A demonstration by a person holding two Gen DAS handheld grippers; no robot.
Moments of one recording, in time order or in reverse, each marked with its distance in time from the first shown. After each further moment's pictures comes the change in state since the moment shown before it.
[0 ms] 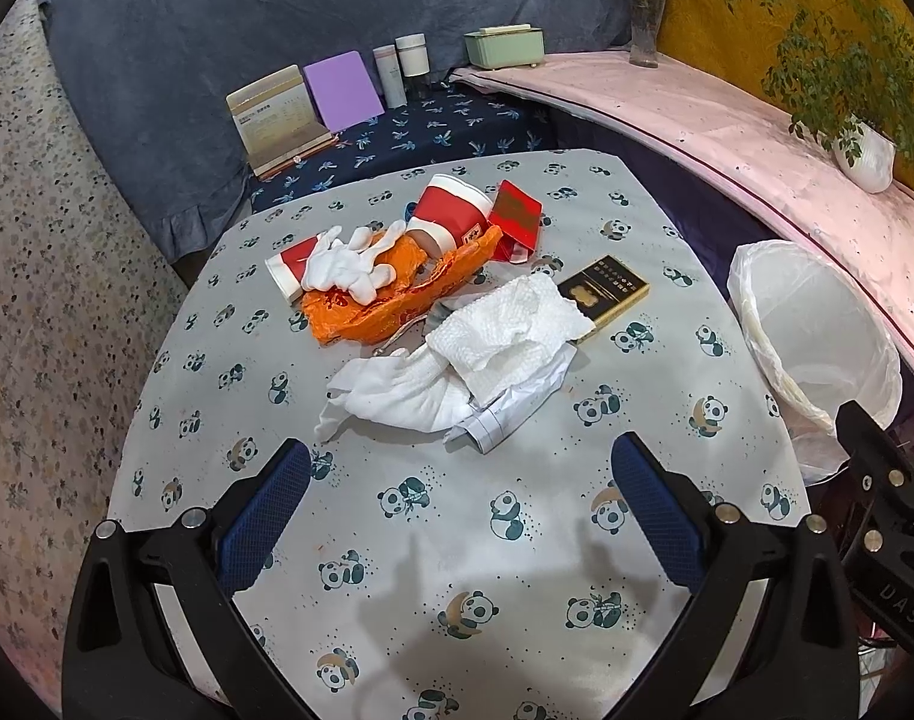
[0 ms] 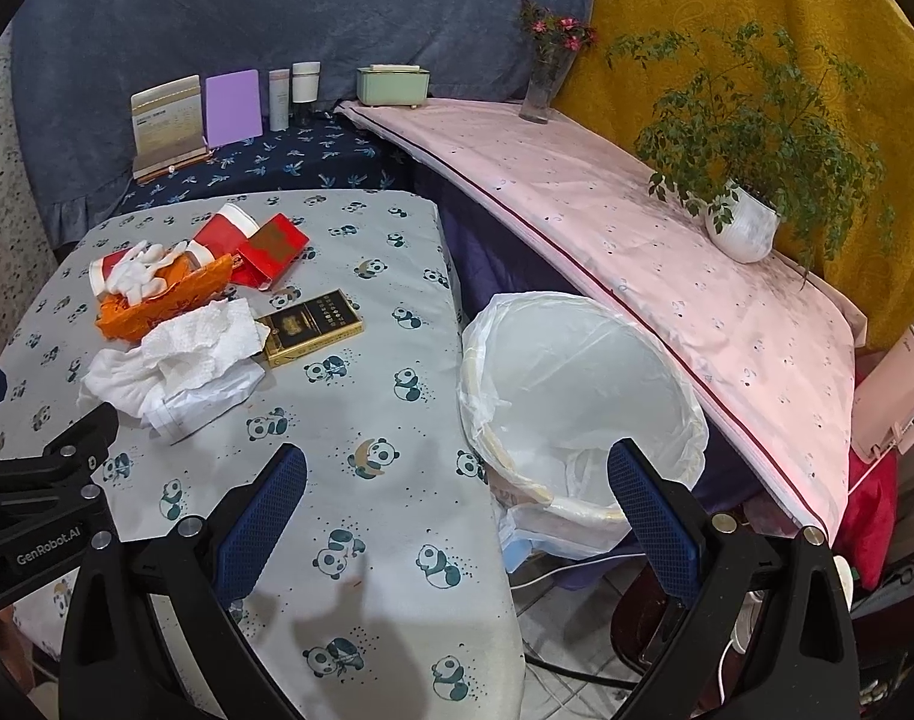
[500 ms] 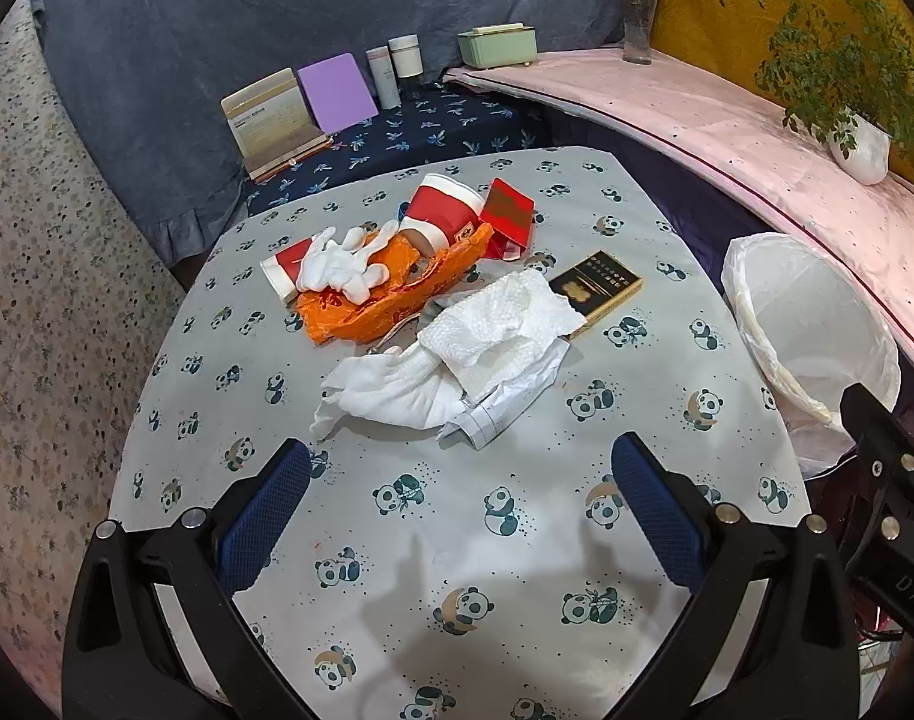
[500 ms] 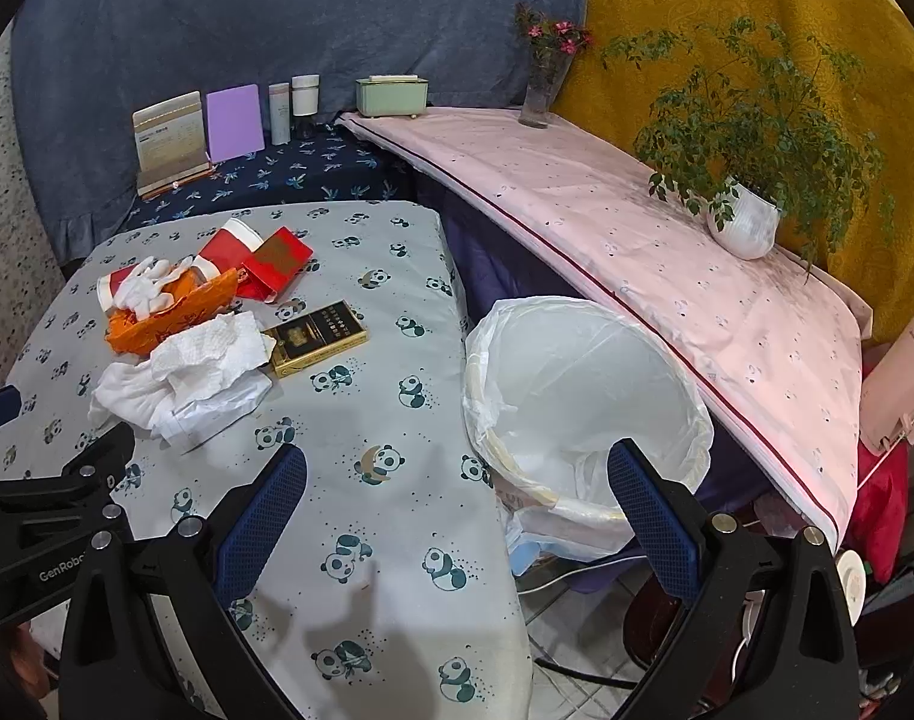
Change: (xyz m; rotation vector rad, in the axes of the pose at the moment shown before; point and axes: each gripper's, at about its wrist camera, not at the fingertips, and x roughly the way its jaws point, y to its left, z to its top) left arm 0.000 -0.008 -0.006 0.018 -0.004 0.002; right arm -0.004 -0.005 0.000 0.030 -0.021 0.021
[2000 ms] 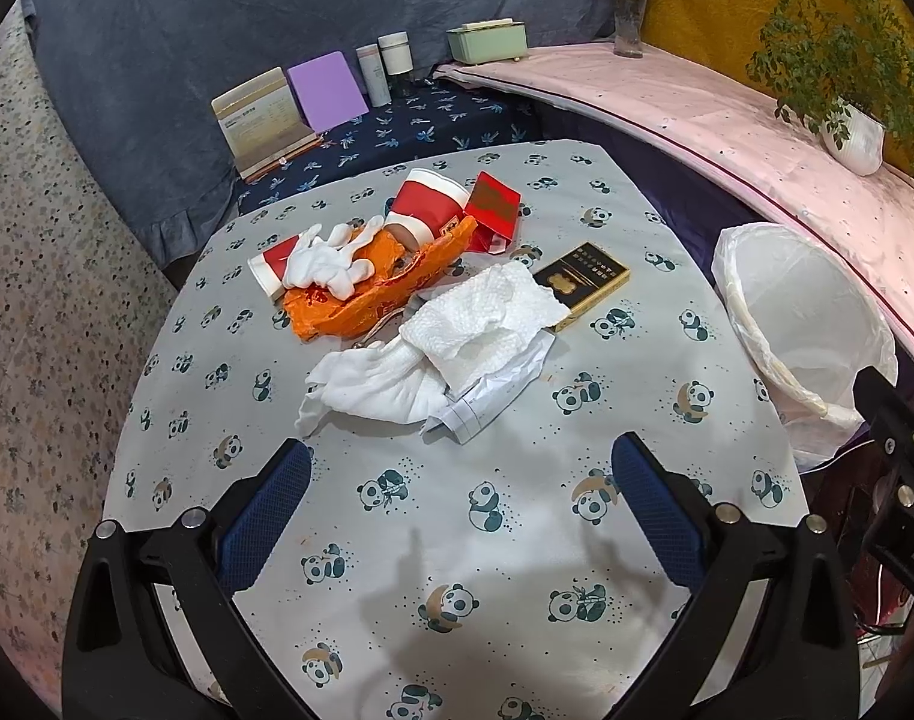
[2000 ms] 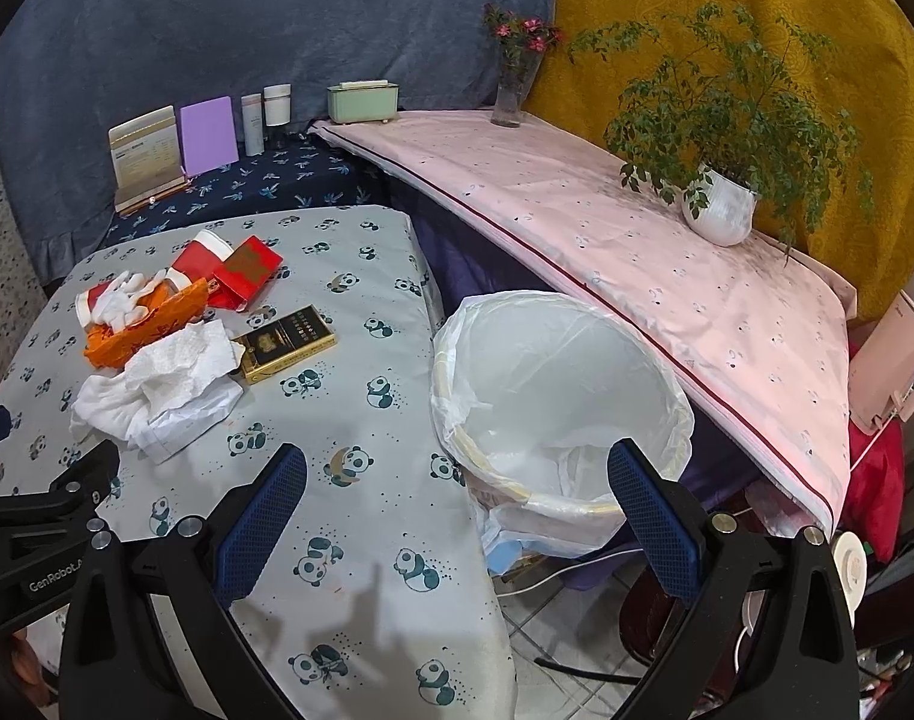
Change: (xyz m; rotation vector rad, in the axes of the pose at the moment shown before) left arm 0.002 -0.009 0.000 0.012 0.010 -0.005; right arm 0.004 -0.015 -0.007 0.048 -0.010 -0.036
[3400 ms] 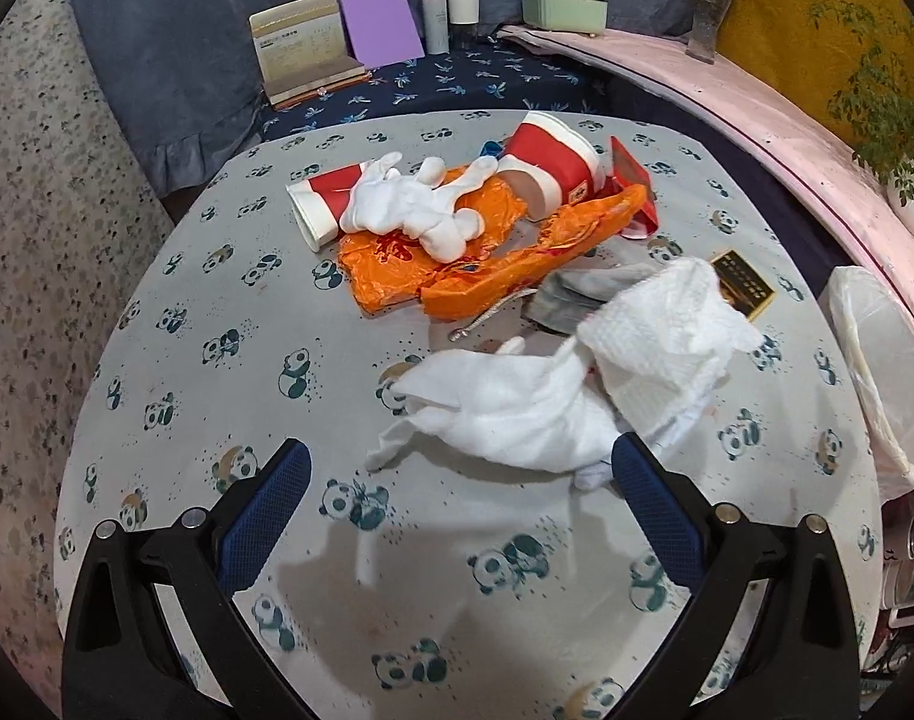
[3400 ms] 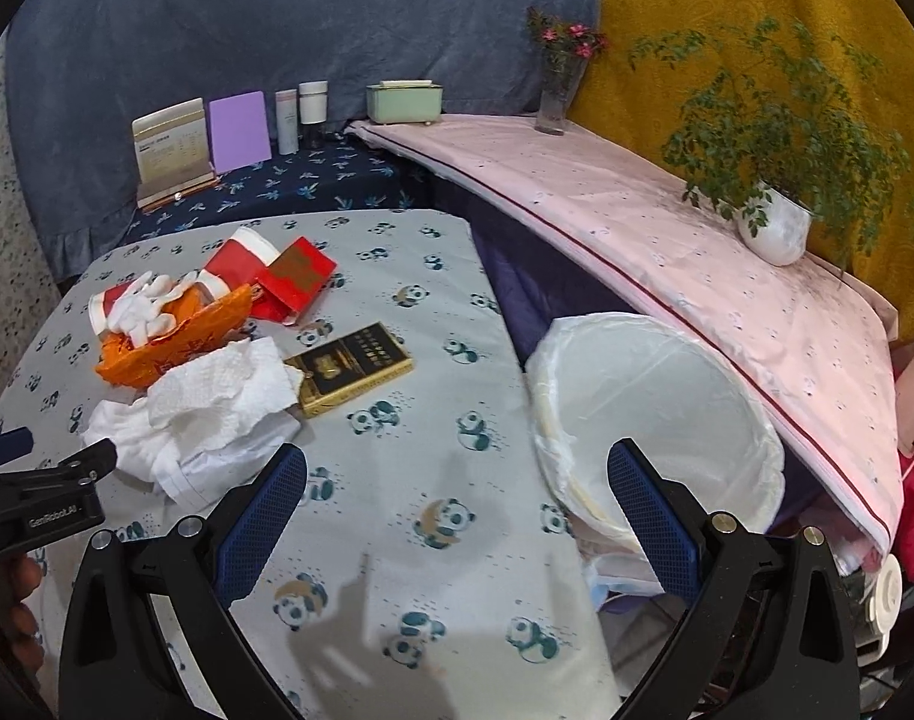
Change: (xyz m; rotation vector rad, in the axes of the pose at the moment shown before) left arm 0.101 0.101 0.004 -0.135 0.073 -0.038; right arm 0.045 0.069 0.014 -0.030 -0.023 0.062
